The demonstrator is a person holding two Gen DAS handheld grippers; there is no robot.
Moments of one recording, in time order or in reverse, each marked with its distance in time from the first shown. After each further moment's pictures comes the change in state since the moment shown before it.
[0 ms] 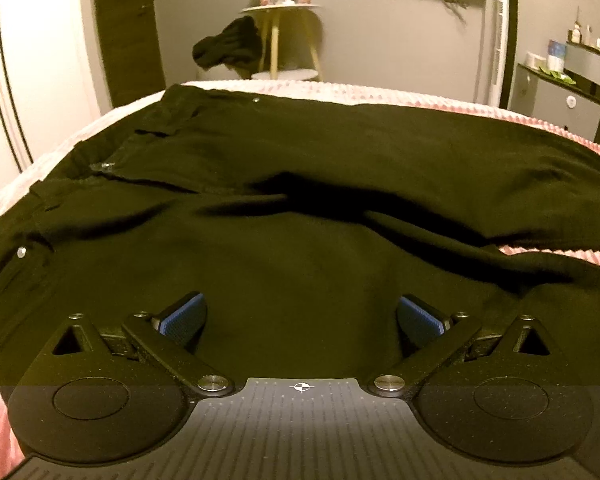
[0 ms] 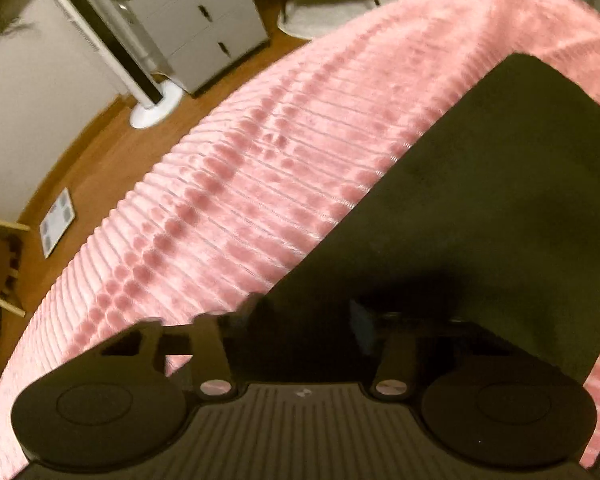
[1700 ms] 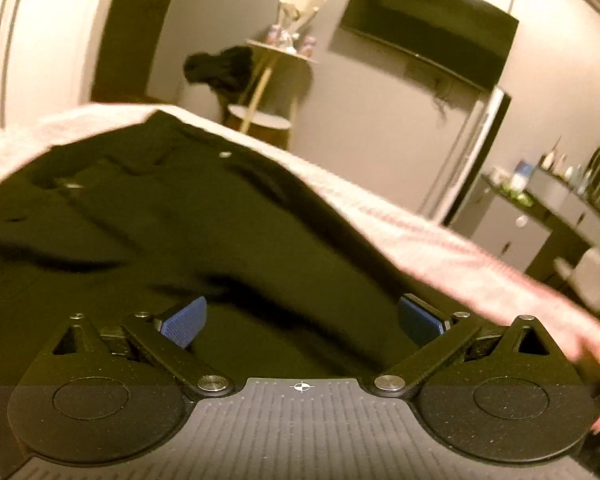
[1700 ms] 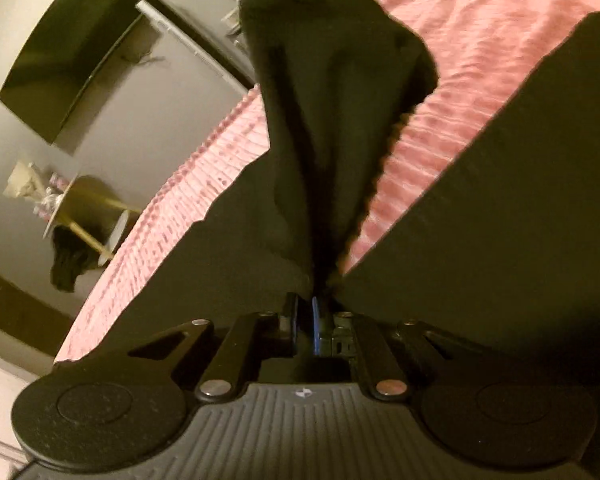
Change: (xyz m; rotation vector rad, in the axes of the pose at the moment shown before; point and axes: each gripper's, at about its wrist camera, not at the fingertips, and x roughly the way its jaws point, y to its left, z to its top) left arm -0.013 0.015 0.057 -0.301 -0.118 -0.254; right arm -0.103 -0.206 -0.171 -0.041 -0.125 0.495
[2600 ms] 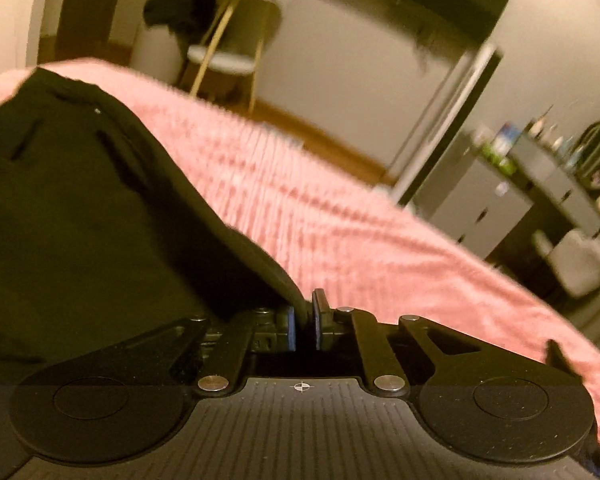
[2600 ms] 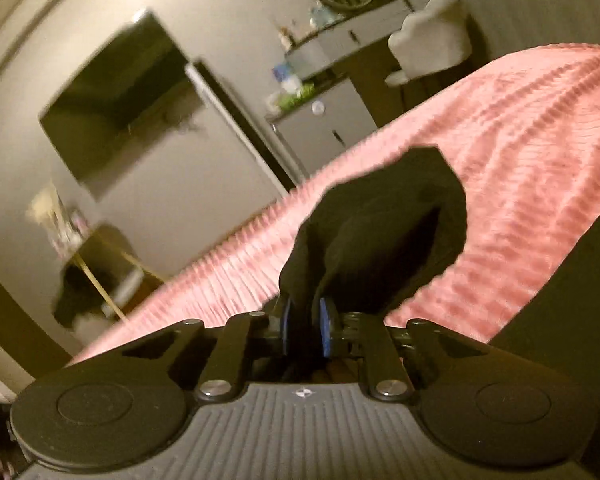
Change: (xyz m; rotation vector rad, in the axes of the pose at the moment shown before) left arm 0.085 -0.081 0.048 0.005 0.136 -0.078; right arm -0.010 0.005 0.042 -0.115 -0.309 0.061
